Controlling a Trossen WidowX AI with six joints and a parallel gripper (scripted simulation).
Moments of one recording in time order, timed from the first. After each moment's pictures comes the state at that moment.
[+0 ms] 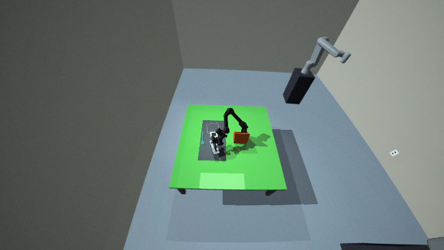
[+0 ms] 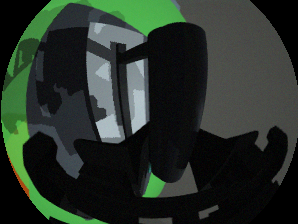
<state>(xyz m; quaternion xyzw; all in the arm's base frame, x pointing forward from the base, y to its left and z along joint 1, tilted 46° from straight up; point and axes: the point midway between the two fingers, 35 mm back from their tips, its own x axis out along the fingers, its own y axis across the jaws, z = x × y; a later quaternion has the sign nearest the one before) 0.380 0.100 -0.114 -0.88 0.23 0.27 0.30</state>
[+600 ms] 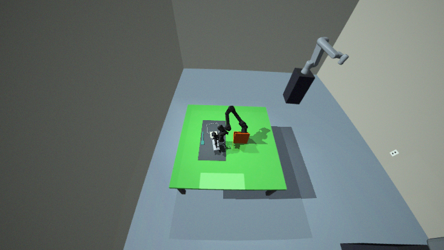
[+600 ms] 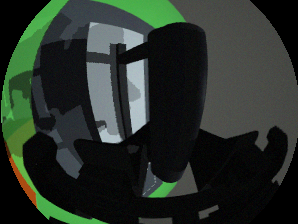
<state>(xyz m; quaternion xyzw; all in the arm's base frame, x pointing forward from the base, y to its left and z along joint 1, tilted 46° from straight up) 0.368 0.052 -0.079 -0.87 0.26 0.23 0.36</state>
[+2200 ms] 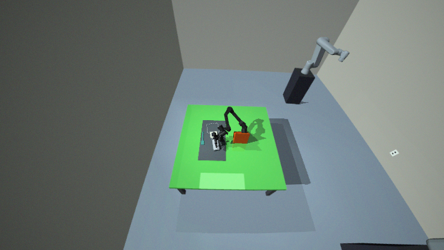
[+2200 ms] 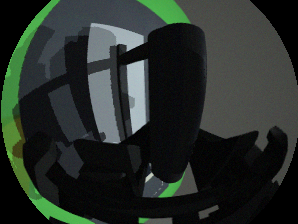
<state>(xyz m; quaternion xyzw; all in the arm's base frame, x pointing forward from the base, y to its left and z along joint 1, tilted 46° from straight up) 0.372 0.010 -0.088 -0.87 0.25 0.23 0.36</state>
